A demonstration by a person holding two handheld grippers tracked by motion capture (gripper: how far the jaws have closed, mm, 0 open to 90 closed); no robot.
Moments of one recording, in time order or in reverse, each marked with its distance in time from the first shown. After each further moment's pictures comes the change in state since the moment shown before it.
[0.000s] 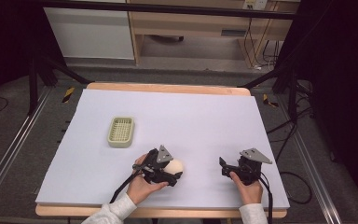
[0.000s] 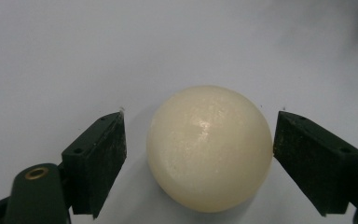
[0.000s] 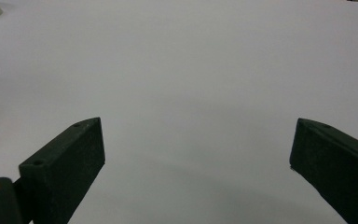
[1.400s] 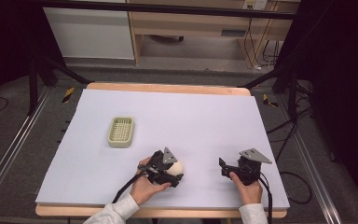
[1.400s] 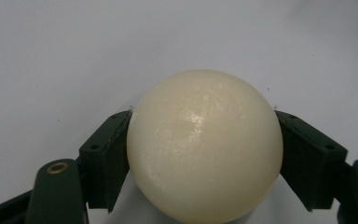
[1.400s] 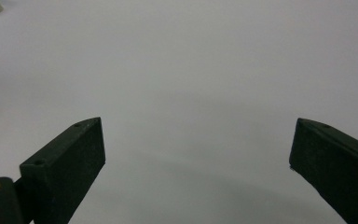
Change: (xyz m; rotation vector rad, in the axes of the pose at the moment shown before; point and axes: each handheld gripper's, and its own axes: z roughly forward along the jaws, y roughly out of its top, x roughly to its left) left arm -0.004 -0.002 0.015 0.071 0.001 0.013; right arm 0.000 -0.002 0.001 0.016 0.011 0.015
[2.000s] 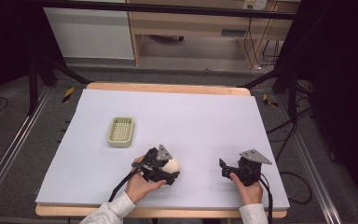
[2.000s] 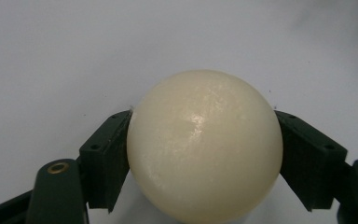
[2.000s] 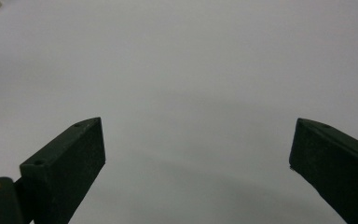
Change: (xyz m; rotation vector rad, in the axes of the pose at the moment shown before) left arm 0.009 0.001 -0.017 -0.015 -0.006 -0.020; right arm -0.001 -0.002 -0.001 0.003 -0.004 -0.010
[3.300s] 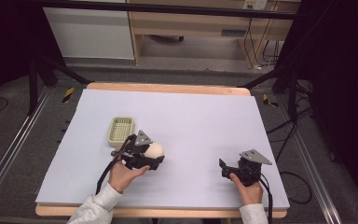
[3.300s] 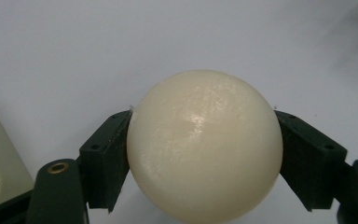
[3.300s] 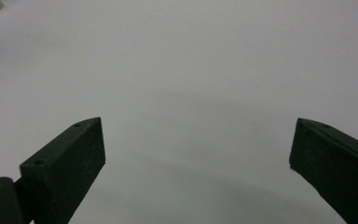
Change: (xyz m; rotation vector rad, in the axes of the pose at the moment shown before) left arm 0.047 0.005 -0.047 -0.068 0.084 -0.089; right arm 0.001 0.000 -0.001 -0.007 0.001 -0.010
